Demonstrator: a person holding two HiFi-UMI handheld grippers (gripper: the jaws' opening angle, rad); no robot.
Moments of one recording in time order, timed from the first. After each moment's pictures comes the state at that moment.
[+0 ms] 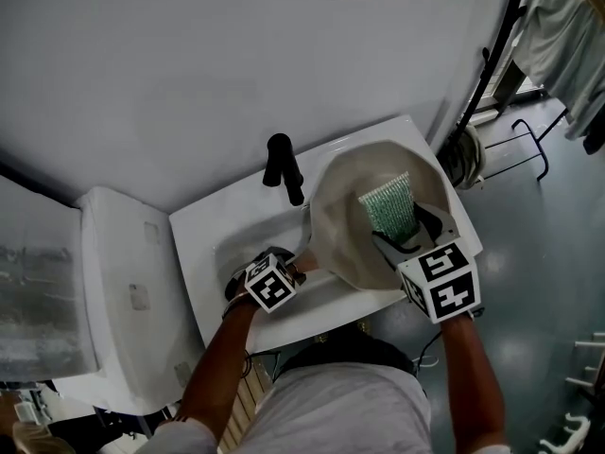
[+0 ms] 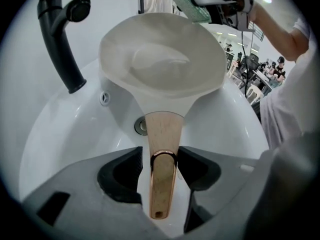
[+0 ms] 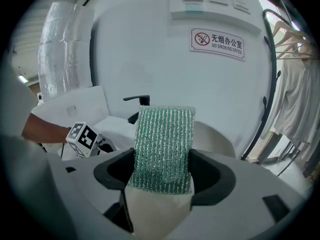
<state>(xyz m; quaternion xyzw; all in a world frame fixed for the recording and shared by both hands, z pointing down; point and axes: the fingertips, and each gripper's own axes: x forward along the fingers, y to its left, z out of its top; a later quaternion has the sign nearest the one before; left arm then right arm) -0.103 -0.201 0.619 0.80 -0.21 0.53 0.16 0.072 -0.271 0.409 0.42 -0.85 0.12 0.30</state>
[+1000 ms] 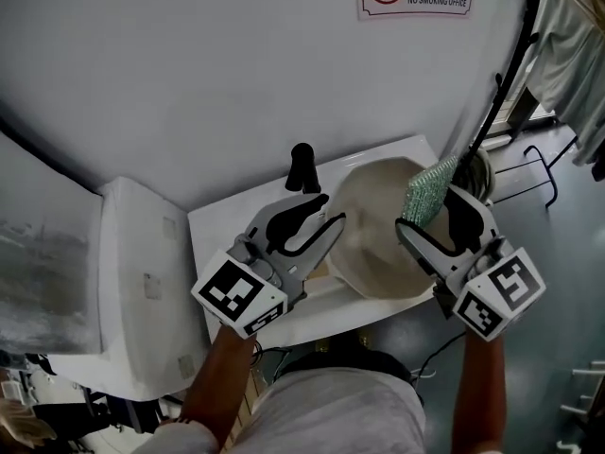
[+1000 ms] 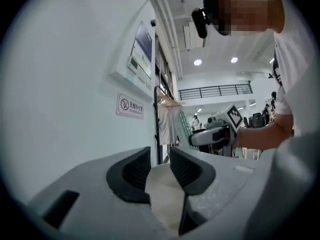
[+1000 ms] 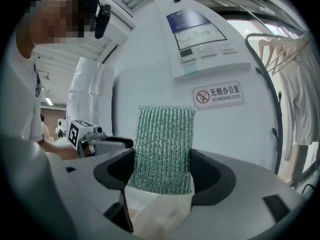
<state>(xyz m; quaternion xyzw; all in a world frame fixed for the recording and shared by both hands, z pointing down) -0.039 -0.248 0.268 0.94 -0.35 0.02 -0.01 0.066 -0.262 0.264 0.35 -0.93 0.05 0.03</state>
